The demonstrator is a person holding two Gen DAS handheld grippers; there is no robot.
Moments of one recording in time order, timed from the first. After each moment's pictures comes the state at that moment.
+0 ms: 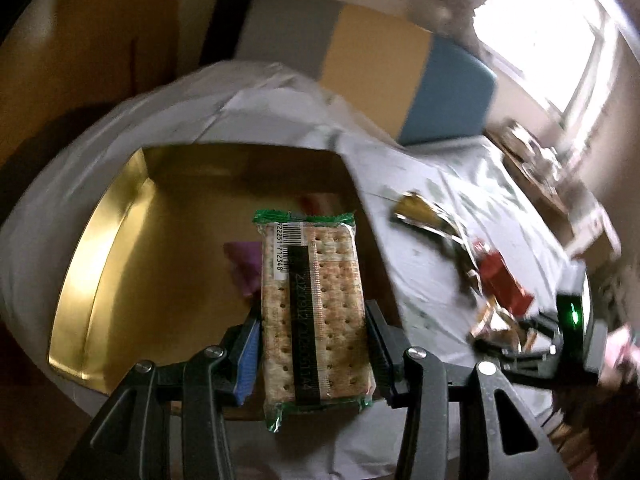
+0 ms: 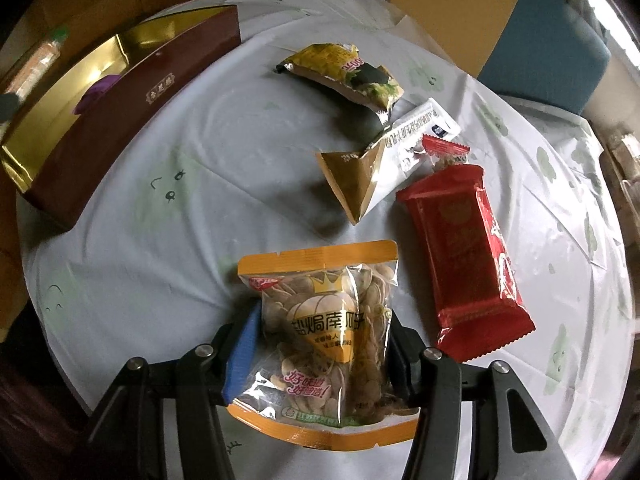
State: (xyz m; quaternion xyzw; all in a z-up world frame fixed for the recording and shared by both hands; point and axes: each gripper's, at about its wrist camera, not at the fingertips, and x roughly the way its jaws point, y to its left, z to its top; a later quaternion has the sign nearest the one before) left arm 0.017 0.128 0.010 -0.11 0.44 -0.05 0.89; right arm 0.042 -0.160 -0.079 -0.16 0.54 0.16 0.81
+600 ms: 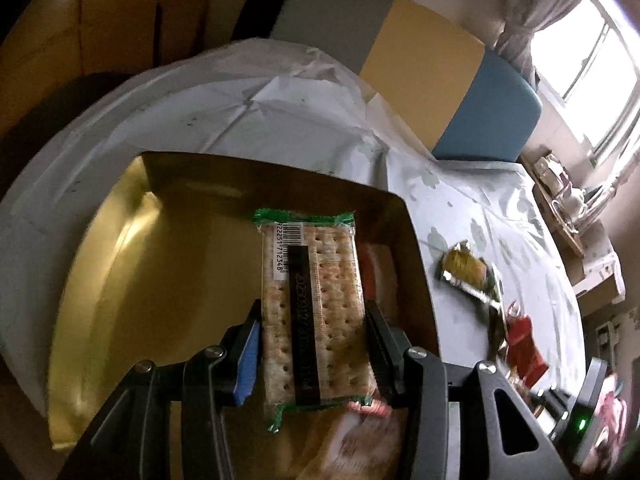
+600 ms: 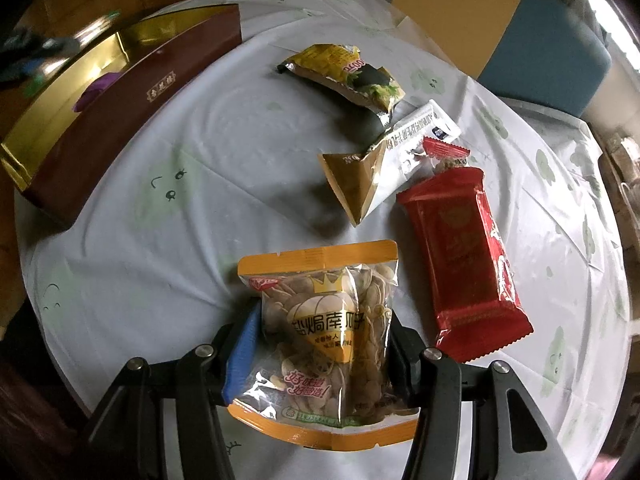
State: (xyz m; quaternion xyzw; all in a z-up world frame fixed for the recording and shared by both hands) left arm 0.110 0.154 0.001 -0.16 0.47 -0.03 0.87; right arm 0.041 -0.158 -0.078 -0.17 0.54 0.16 0.81
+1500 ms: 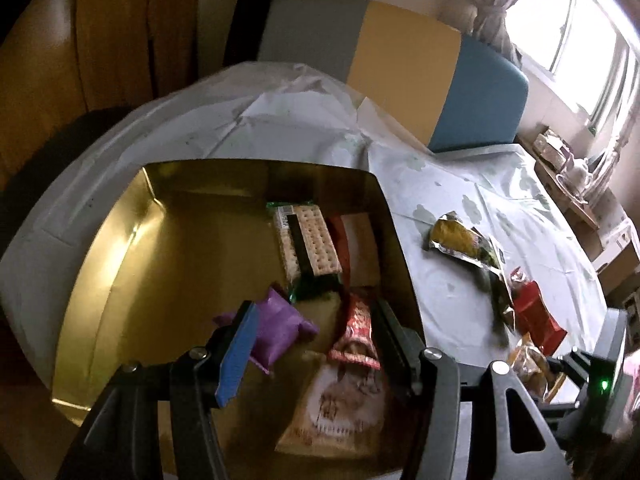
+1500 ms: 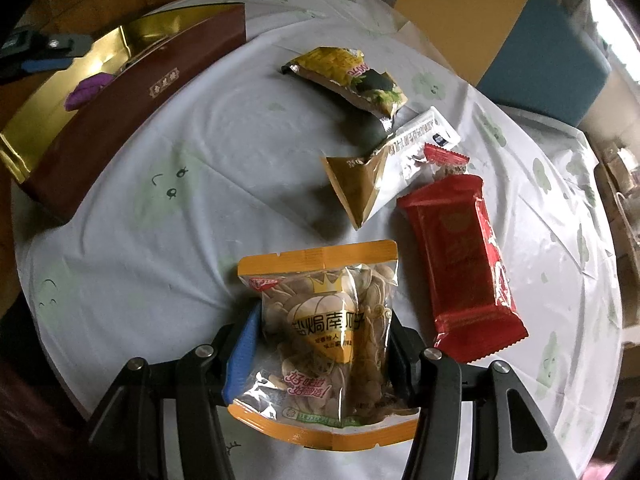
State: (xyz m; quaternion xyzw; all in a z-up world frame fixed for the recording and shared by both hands) left arm 0.053 0.110 0.008 -0.08 0.43 -0.01 0.90; right arm 0.035 -0.154 -0.078 -0.19 0.53 0.16 0.81
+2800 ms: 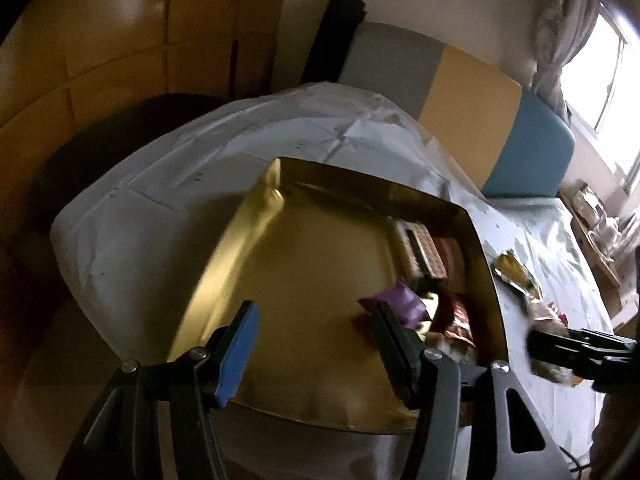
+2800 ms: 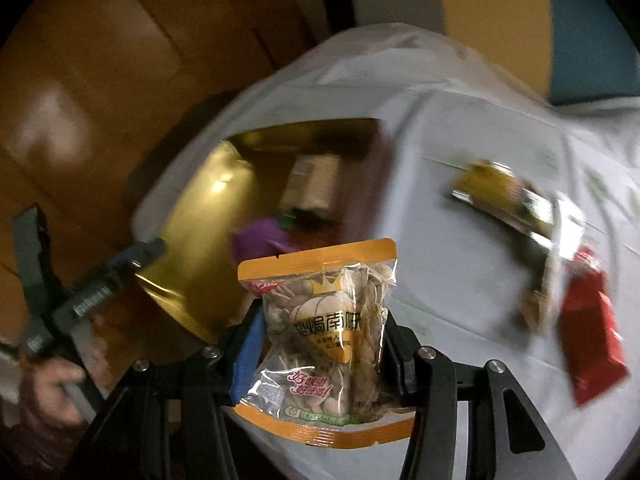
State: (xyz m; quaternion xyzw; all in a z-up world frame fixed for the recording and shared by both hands) left arm -0.004 0.212 0.014 -0.14 0.40 0.09 0.90; right arm 0.071 -0.039 0.010 0.03 0.50 0.30 0.81
